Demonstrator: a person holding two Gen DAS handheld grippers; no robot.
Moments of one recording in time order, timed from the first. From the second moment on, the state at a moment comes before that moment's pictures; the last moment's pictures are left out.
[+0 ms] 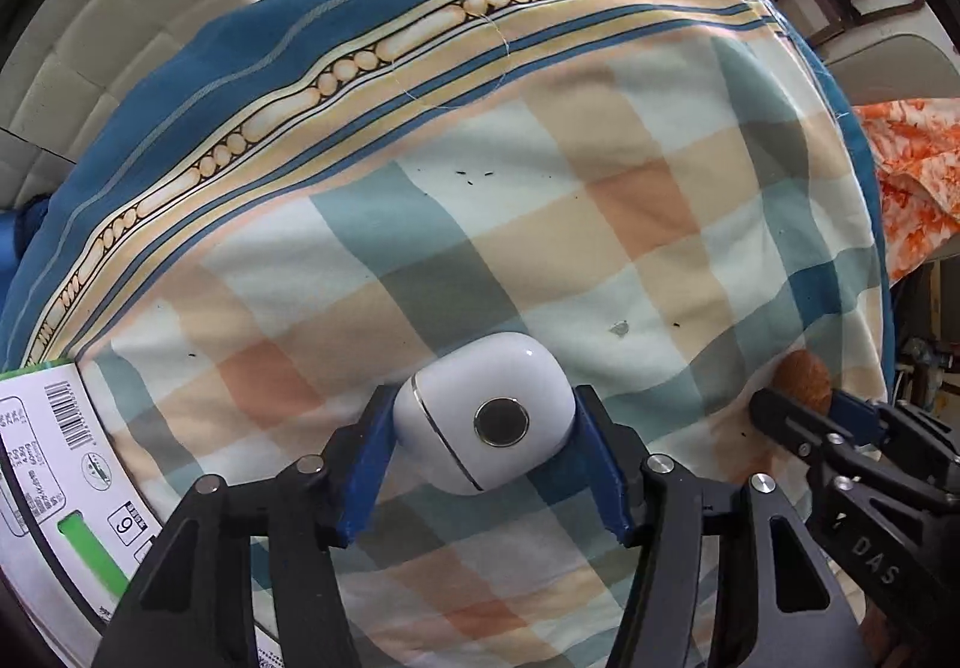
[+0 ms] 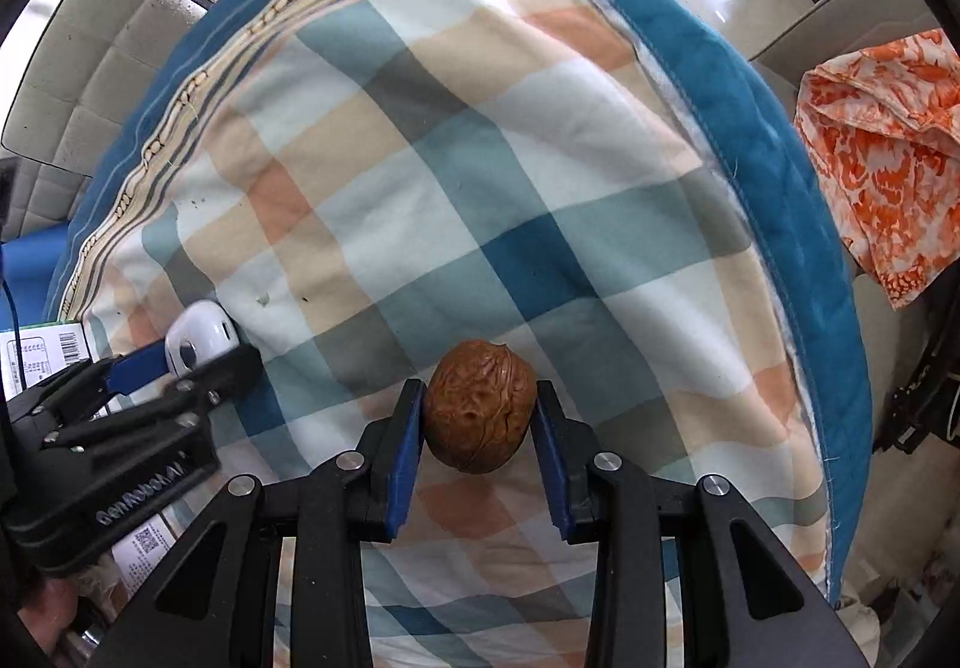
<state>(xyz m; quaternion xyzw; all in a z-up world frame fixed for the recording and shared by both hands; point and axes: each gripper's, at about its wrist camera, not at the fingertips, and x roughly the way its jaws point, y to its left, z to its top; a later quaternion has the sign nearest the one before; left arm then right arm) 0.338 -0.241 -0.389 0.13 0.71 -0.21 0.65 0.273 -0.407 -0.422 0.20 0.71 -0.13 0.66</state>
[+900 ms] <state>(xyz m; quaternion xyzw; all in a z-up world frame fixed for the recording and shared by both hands) 0.293 -0.118 -0.242 0.00 0.63 -0.20 0.75 0.246 -0.299 -0.296 0.15 0.67 -0.03 0.72</state>
